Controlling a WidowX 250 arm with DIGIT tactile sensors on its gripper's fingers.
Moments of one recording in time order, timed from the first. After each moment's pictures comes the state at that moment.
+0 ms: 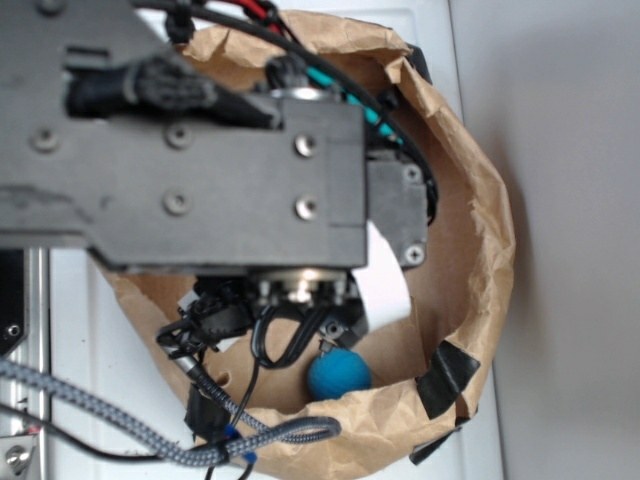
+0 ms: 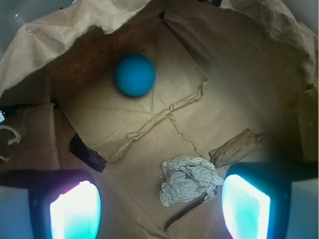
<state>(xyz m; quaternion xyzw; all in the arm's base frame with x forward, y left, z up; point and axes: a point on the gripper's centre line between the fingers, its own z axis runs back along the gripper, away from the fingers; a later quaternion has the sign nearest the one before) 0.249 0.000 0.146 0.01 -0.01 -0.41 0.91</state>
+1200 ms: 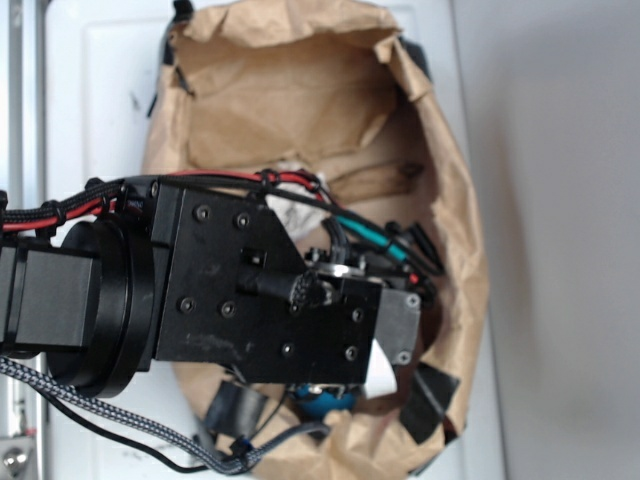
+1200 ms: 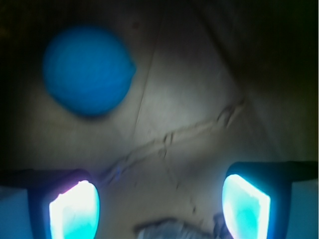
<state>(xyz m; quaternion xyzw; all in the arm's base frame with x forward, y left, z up) 0.276 -0.025 0.066 0.05 -0.04 -0.50 0.86</state>
